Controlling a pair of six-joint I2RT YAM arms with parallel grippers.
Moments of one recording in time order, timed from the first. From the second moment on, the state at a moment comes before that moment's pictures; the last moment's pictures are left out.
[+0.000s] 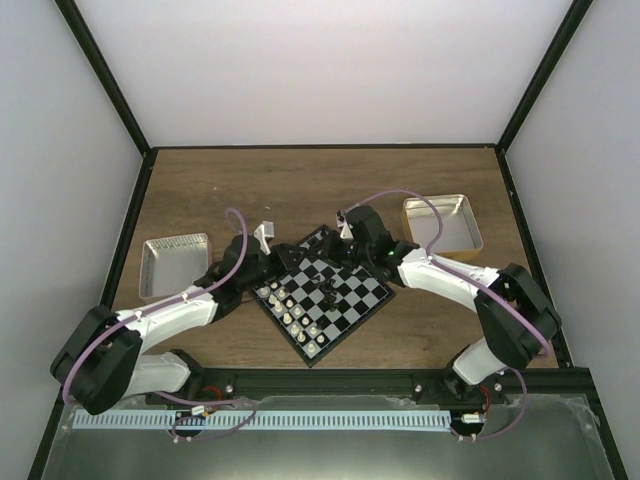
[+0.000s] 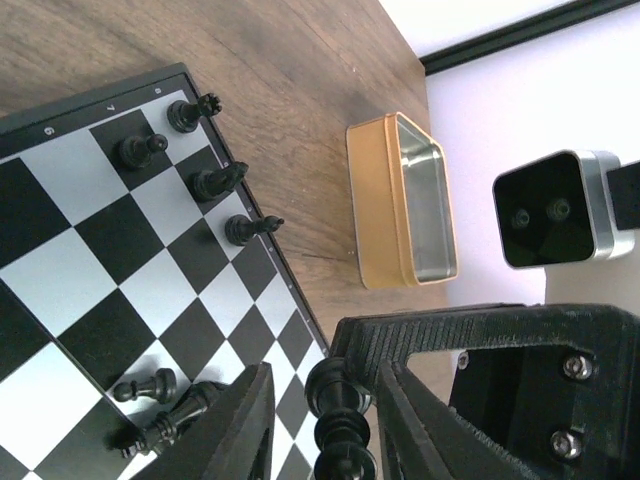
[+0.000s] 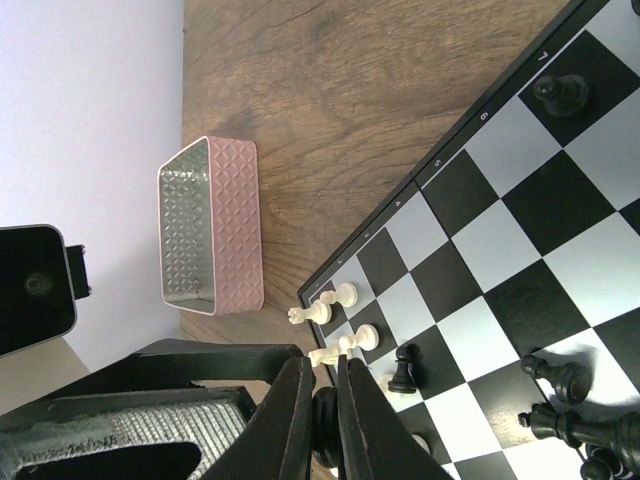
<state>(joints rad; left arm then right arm) -0.64 1.26 0.51 0.34 0.23 -1.10 0.71 1.52 0.89 0.03 -0.36 1.01</state>
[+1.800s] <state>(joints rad) -0.93 1.99 1.57 -0.63 -0.09 -0.45 0.65 0.94 0.67 -0.38 0.46 0.94</state>
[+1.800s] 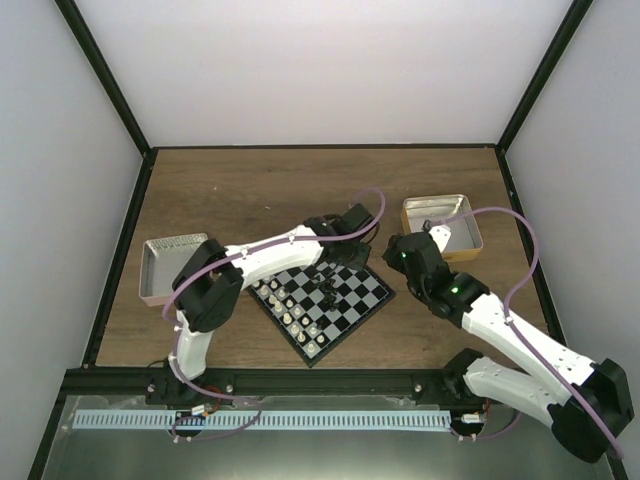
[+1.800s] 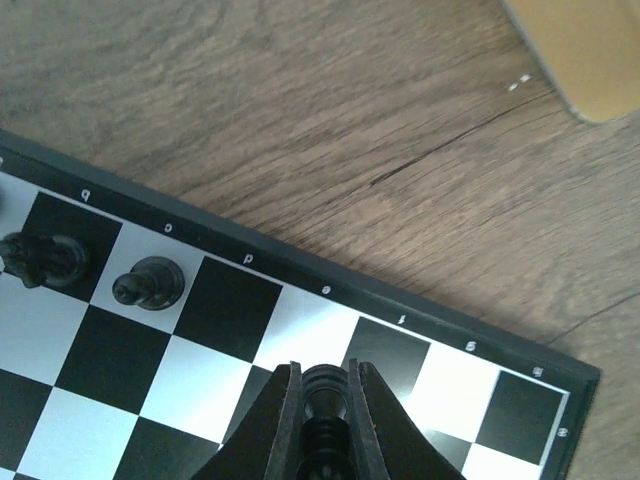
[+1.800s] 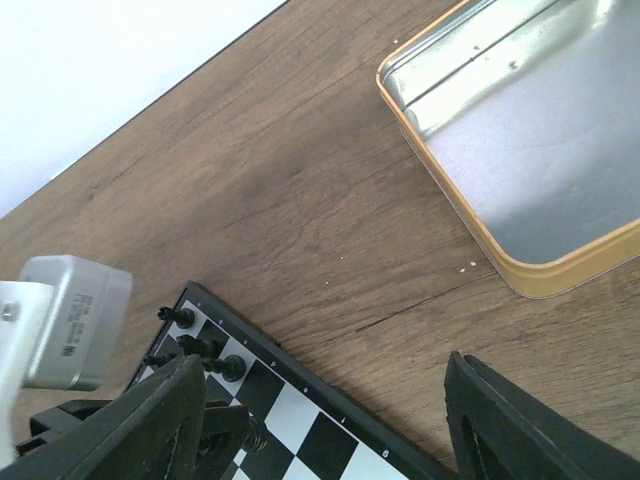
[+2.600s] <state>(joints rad) -0.88 2.08 1.57 -0.62 -0.13 -0.50 0.64 0.96 0.66 -0.36 0.39 0.94</state>
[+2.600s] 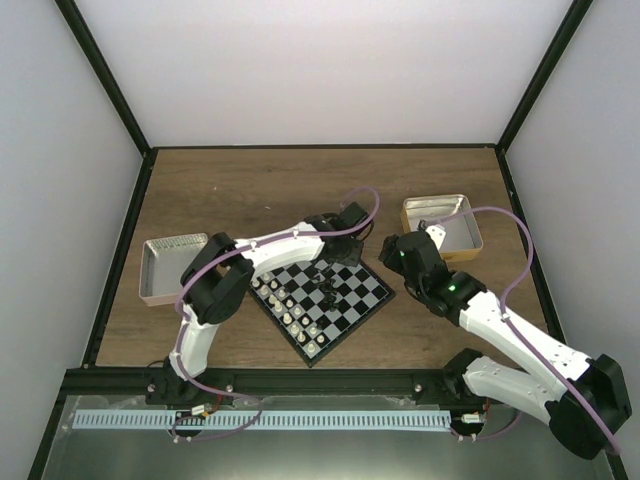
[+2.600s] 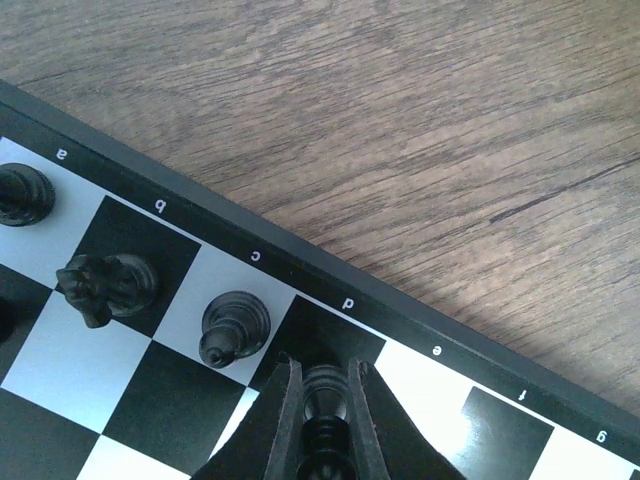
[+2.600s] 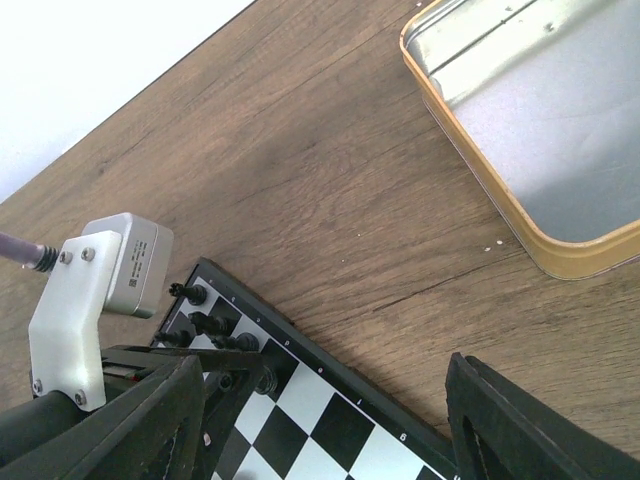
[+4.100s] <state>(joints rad) -0.78 1.62 1.29 -0.53 -0.18 -0.52 0.64 1.20 0.70 -0.21 -0.02 0.71</state>
